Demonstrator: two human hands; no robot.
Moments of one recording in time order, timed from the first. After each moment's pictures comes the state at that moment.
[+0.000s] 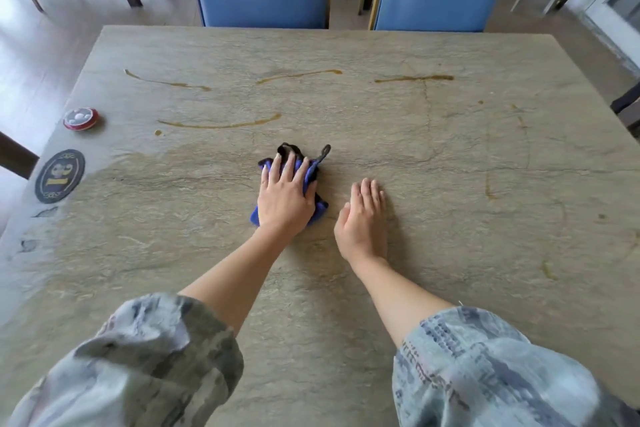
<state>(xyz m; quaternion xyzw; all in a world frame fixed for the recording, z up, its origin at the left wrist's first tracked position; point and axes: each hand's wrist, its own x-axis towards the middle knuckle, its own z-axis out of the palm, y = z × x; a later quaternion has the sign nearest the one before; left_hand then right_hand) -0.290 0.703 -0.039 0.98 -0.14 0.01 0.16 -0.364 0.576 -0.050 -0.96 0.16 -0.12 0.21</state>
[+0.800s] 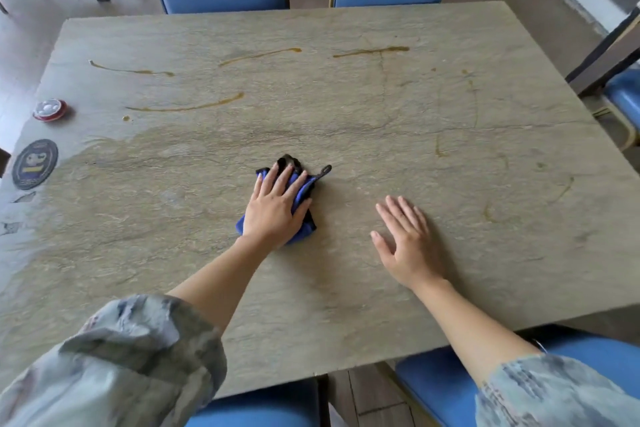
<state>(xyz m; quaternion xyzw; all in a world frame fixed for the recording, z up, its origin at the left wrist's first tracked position) -0.378 0.693 -0.041 0.96 -0.25 -0.01 0.11 -0.520 0.453 -0.048 -0.98 0.05 -0.09 0.16</state>
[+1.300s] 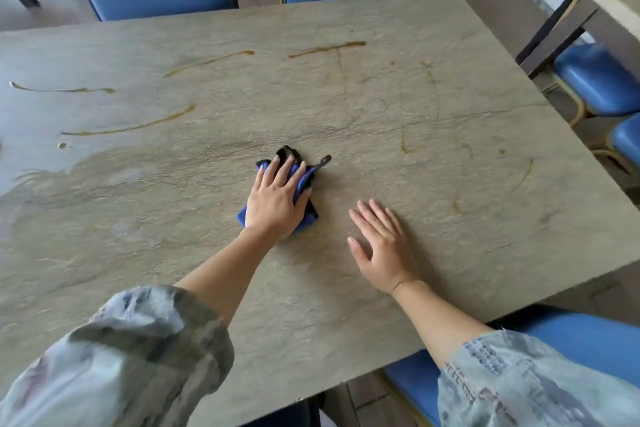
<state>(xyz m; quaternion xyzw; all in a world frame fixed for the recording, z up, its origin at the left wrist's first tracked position) -0.354 0.625 -0.039 0.94 -0.30 -0.01 0.13 -0.521 0.449 -0.051 -0.97 0.06 -0.12 0.19</state>
